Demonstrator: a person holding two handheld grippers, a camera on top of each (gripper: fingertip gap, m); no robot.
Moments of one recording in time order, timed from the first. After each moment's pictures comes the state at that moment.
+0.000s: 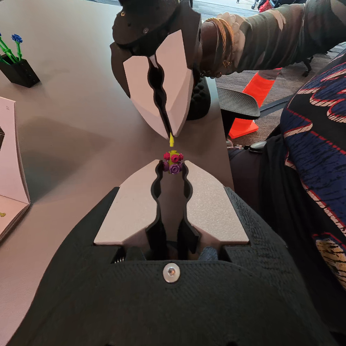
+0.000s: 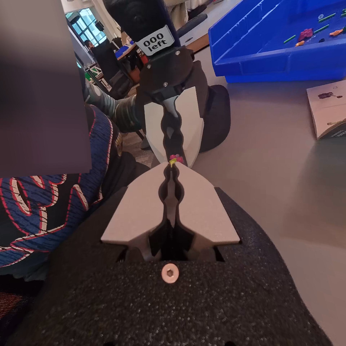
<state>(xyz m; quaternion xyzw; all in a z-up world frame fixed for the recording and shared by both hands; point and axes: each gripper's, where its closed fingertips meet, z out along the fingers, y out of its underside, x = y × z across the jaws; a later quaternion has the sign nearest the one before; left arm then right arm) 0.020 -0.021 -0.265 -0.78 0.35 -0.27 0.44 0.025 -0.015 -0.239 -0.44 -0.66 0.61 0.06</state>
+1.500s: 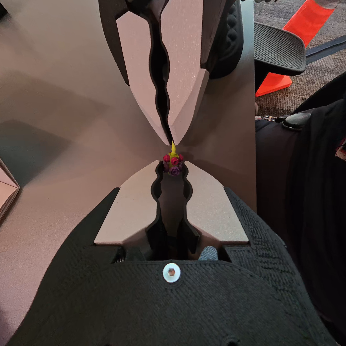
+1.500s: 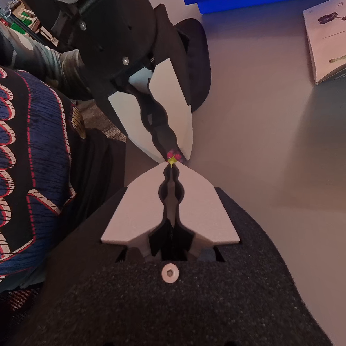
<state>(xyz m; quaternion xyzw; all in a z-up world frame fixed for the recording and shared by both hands) 0.021 -0.017 -0.303 -0.85 0.37 -0.18 0.34 0.022 -0.012 -0.281 -0.53 -0.70 0.49 0.04</state>
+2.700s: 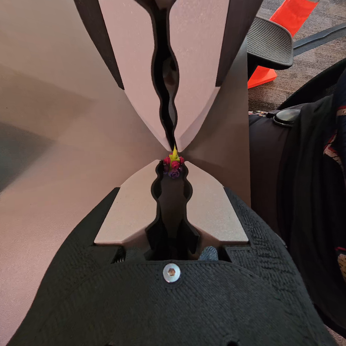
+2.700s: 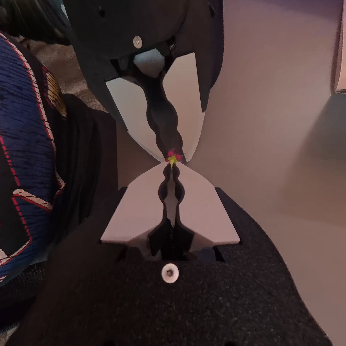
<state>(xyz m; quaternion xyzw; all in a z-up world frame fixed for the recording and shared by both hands) 0.025 -0.021 -0.308 -0.85 0.37 -0.21 0.31 0.024 -0.017 -0.288 -0.51 -0.78 0.37 0.03</state>
